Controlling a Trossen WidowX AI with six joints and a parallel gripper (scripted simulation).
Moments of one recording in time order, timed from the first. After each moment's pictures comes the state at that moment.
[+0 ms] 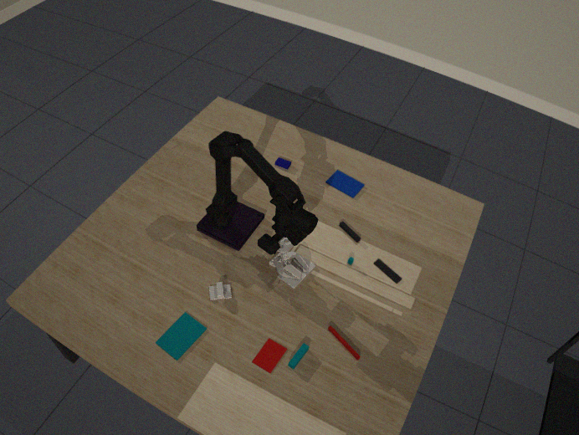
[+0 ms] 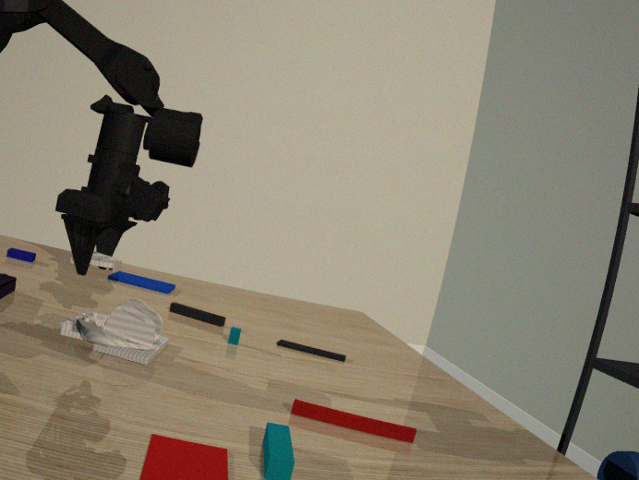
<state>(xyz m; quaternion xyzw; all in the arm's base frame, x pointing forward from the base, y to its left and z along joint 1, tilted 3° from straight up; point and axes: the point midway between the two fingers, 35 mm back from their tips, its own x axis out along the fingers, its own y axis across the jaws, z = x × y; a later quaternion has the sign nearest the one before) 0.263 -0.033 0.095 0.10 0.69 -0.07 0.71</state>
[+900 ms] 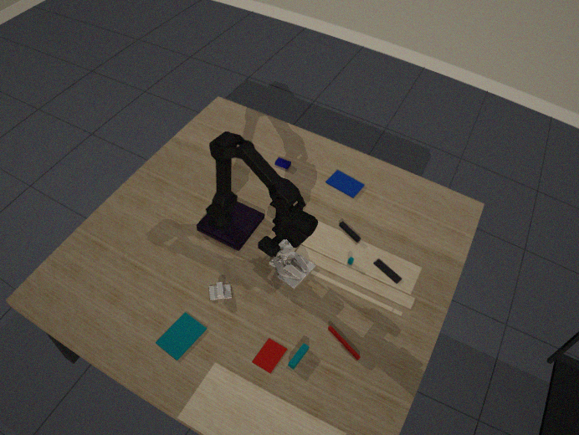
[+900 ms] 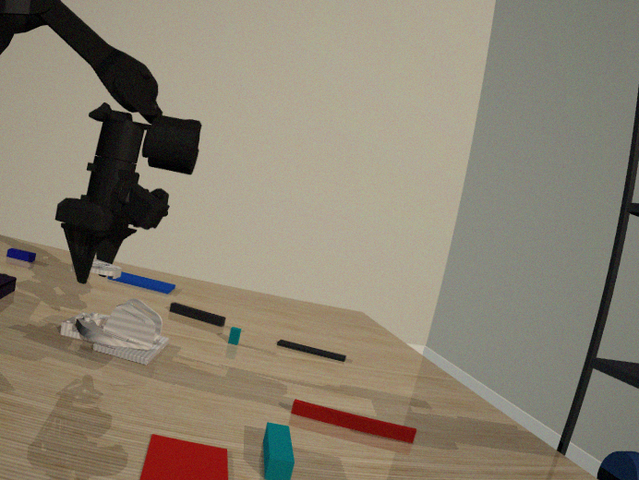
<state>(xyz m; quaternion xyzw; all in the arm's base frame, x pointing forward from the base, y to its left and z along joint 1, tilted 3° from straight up) 0.265 -0.033 0.085 0.09 0.69 -0.07 0.71</state>
